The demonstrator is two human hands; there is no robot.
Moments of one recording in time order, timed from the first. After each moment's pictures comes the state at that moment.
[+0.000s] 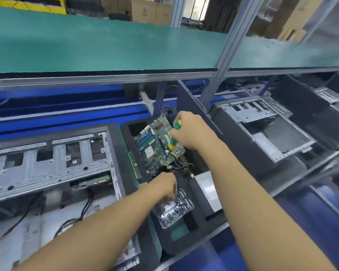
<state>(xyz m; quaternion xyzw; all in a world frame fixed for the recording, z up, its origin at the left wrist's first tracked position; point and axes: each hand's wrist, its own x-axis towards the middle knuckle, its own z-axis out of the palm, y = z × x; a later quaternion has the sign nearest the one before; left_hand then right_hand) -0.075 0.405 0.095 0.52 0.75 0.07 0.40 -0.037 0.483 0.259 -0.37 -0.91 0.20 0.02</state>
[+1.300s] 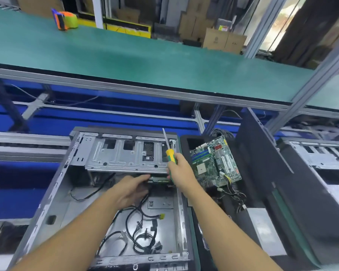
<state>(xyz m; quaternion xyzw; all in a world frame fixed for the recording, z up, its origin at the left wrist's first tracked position) -0.214 0.197 0.053 -0.09 0.58 0.67 0.46 -0.135 0.353 0.120 -0.29 -0.79 0.53 0.04</state>
